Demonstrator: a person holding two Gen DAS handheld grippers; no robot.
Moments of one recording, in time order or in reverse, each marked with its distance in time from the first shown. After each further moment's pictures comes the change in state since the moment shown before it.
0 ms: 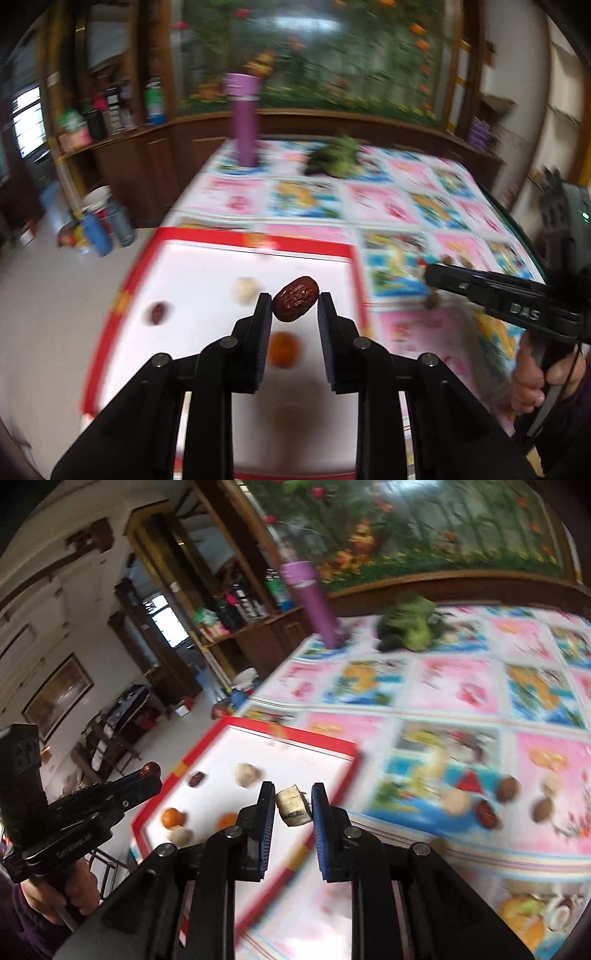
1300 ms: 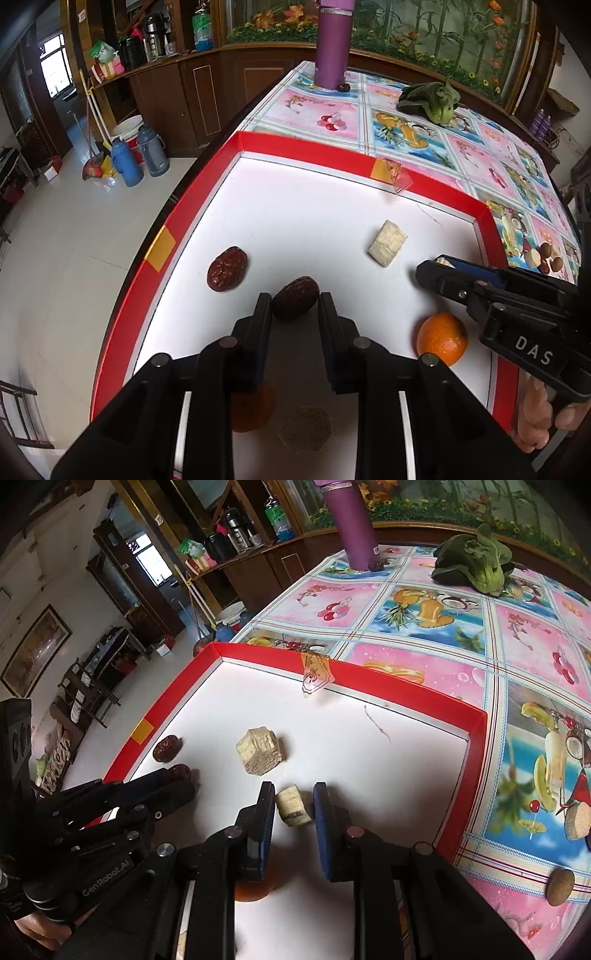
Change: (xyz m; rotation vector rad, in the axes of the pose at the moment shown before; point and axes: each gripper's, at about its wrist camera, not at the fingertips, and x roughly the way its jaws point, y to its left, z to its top) left arm 0.093 0.078 -0.024 -0.108 0.263 0.102; right arm 0.120 0.028 -0.014 -0.013 0.256 -0.086
